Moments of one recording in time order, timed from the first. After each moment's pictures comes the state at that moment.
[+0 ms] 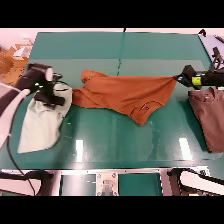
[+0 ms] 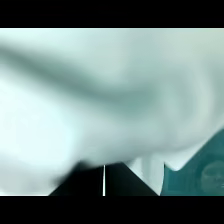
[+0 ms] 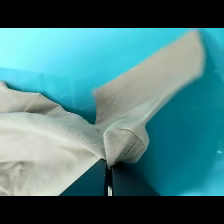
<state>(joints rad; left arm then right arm) -0.13 -1.56 1.29 1.74 -1.42 -1.63 -0.34 -1.30 1.18 -0.88 1.03 1.43</state>
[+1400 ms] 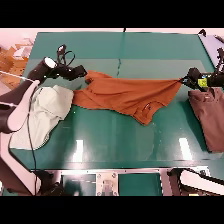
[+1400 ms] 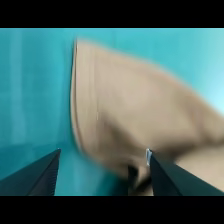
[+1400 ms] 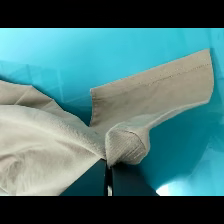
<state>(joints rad) -0.10 -1.92 1.65 0.88 -0.72 -1.33 -0.38 -1.29 1.20 -0.92 1.09 1.41</state>
